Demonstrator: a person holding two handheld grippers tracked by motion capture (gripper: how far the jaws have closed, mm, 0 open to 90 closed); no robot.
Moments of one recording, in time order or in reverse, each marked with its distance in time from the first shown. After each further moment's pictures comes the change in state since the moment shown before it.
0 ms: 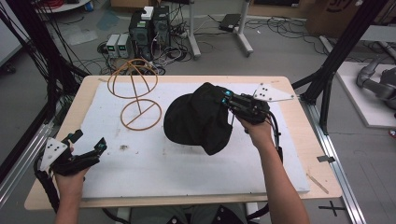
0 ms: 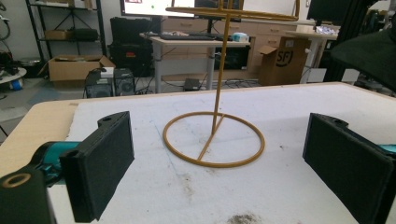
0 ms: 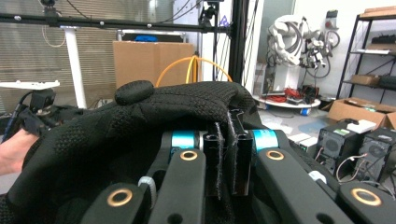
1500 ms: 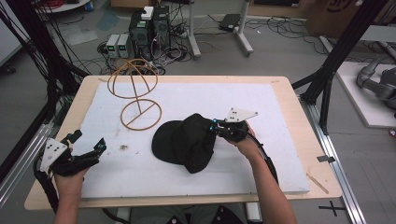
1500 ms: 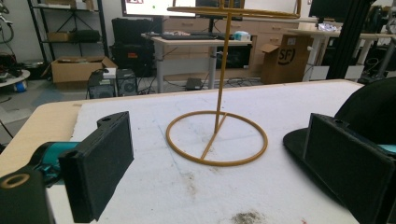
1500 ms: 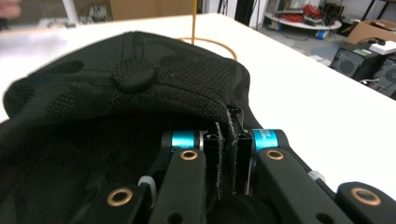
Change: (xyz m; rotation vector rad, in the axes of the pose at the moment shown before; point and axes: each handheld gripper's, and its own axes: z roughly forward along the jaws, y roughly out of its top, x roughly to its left) left arm 0.001 0.000 -0.001 0.005 0.007 0.018; right arm -0.008 -0.109 0.032 0.351 0.025 -0.051
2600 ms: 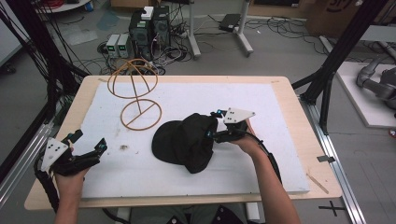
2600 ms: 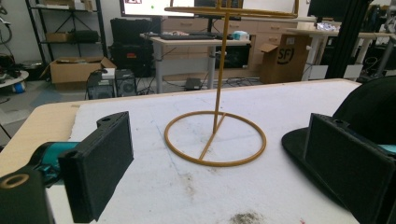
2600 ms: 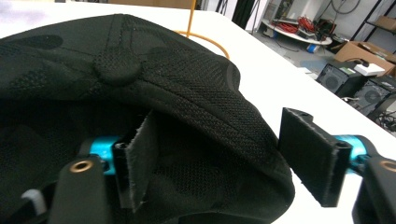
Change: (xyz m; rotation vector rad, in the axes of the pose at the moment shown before) left arm -0.001 0.000 0.001 0.000 -0.005 0.003; right arm -0.005 0.002 0.005 0.020 -0.025 -0.140
